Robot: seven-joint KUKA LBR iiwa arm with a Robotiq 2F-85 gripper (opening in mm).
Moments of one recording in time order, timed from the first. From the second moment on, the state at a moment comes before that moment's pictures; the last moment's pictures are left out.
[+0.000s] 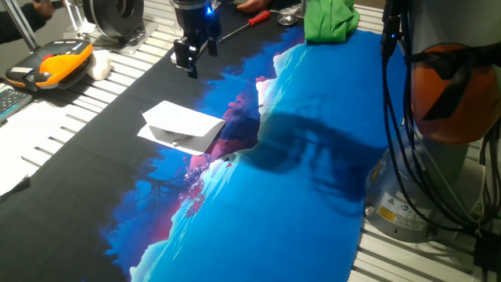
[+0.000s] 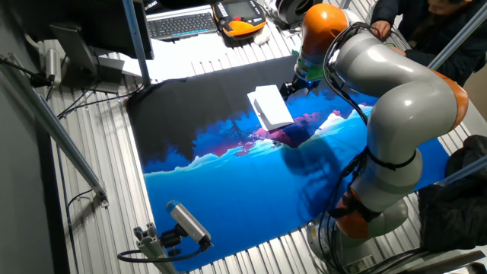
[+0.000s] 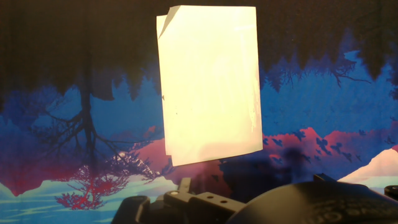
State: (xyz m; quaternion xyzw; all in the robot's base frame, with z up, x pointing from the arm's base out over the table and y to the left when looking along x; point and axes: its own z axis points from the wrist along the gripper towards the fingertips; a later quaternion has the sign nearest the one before) arm 0.515 0.001 0.236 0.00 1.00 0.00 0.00
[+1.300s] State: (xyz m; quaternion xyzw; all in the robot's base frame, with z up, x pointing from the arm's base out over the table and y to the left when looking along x) arm 0.532 0.039 0.277 0.10 0.99 -0.01 -0.06
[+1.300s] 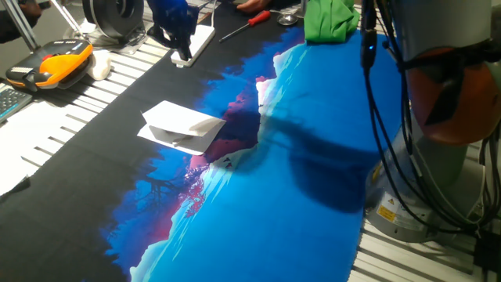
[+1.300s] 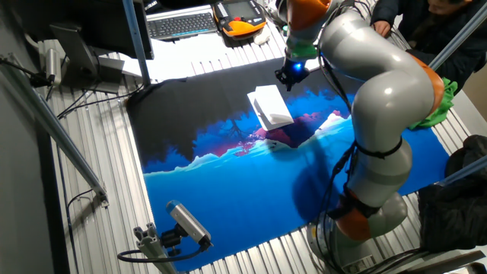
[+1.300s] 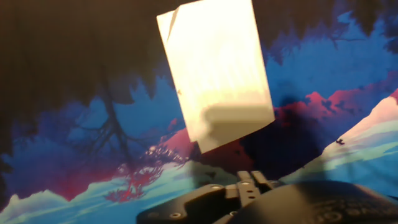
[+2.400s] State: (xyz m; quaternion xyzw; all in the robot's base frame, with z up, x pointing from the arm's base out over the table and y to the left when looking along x) arm 0.520 0.065 0.201 0.11 0.99 -0.03 -0.02
